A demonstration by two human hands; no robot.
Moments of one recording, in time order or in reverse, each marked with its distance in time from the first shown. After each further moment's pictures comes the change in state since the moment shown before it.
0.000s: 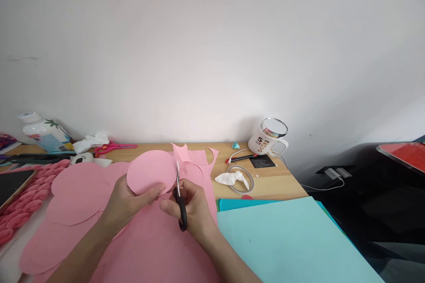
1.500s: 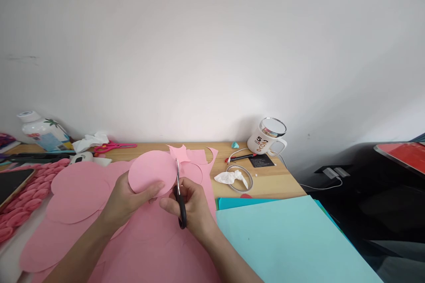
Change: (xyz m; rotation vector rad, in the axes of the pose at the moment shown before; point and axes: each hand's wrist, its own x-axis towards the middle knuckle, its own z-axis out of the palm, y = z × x) left_hand 0.000 0.005 -0.001 -0.083 -0.051 -0.015; right_hand 0.000 0.000 -0.001 0.026 -0.010 0.011
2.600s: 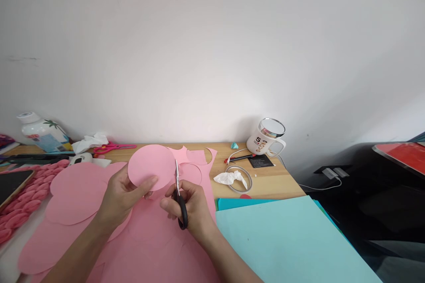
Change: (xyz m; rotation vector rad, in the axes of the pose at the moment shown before) left_hand 0.003 -0.008 -0.002 -0.095 0.079 0.120; right_hand -0.001 0.001 0.001 -0.037 0.032 0.027
